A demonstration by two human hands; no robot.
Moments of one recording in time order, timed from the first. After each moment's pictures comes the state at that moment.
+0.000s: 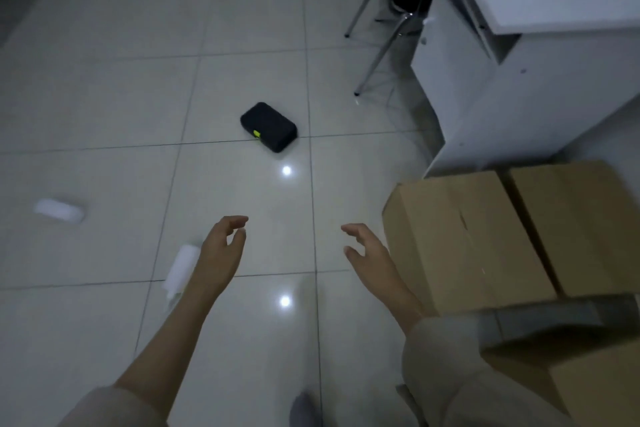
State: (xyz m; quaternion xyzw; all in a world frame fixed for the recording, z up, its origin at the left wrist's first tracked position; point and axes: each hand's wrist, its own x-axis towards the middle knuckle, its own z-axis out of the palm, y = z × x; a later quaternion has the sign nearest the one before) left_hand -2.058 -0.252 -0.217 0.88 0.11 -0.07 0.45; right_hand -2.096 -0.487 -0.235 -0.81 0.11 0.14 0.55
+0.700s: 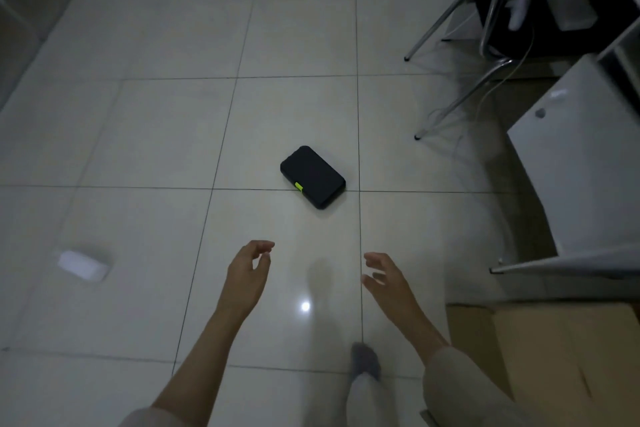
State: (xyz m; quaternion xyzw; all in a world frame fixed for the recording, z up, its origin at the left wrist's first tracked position) left_hand -1.755 -0.189 -0.262 0.87 0.17 -0.12 0.45; right_hand -1.783 -0.420 -0.293 -0.75 0.20 0.22 0.59
